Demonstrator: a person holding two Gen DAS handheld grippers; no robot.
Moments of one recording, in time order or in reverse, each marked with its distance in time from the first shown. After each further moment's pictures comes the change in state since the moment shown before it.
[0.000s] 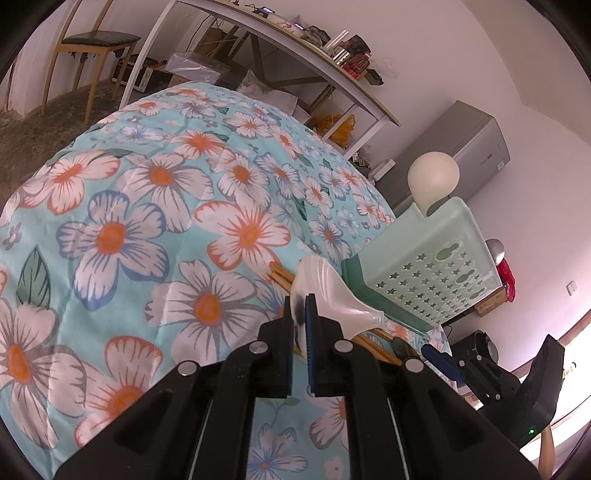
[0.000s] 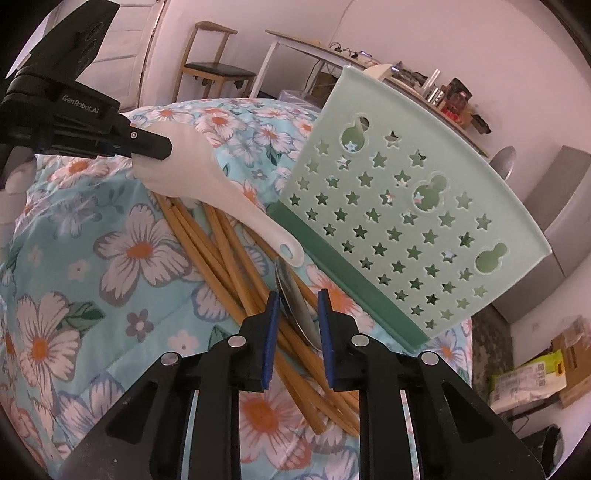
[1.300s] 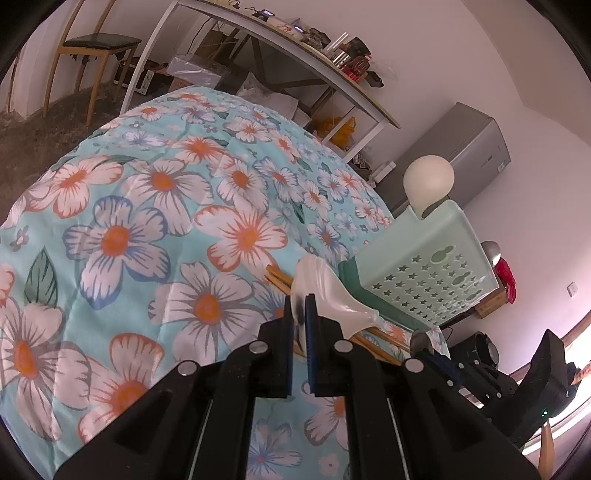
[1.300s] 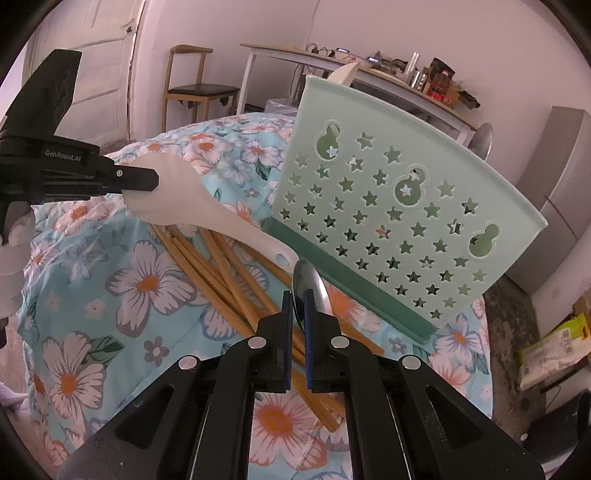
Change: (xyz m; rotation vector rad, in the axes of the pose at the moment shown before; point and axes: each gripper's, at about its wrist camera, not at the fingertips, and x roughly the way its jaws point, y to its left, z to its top) left arm -0.005 -0.006 0.000 -0.001 -0.009 0.008; right arm -0.017 -0.027 -0.001 0.156 -0.027 0.056
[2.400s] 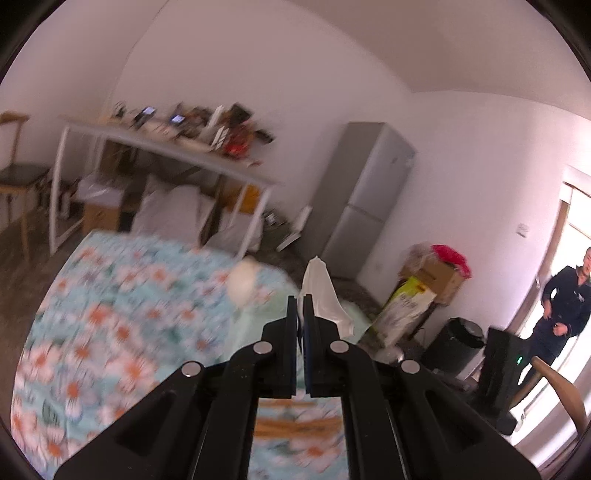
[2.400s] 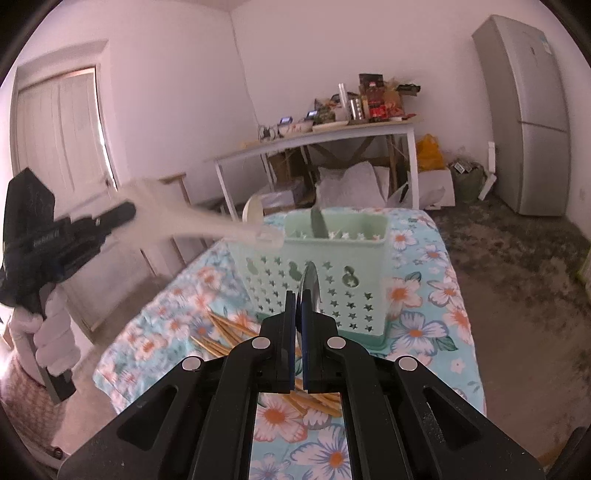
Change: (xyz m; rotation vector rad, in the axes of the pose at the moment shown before) left arm -0.089 -0.150 0.034 0.387 -0.265 -0.221; right arm -0.108 -0.121 -0.022 0.469 -0.288 0.203
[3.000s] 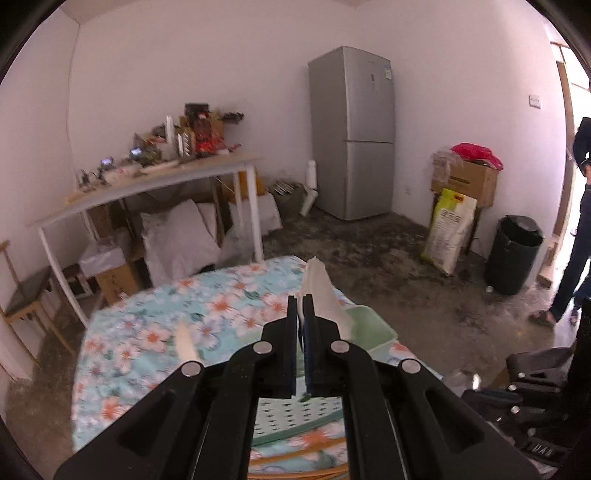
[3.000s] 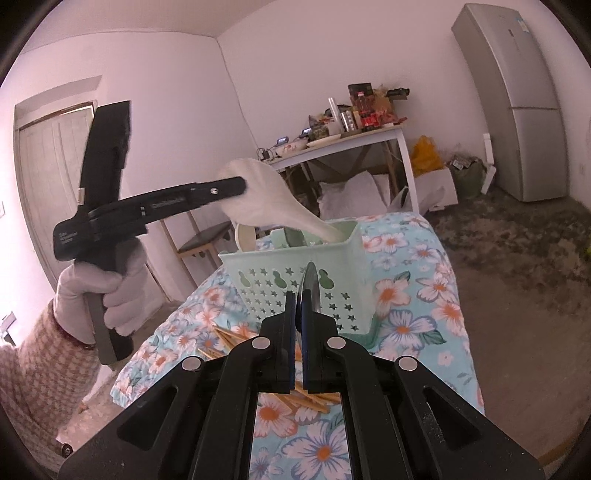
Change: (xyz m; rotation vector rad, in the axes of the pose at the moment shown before) left arm 0.141 -0.085 0.016 0.401 0.208 0.168; right arm -0.018 -0.036 -0.010 0.091 -0.064 0.057
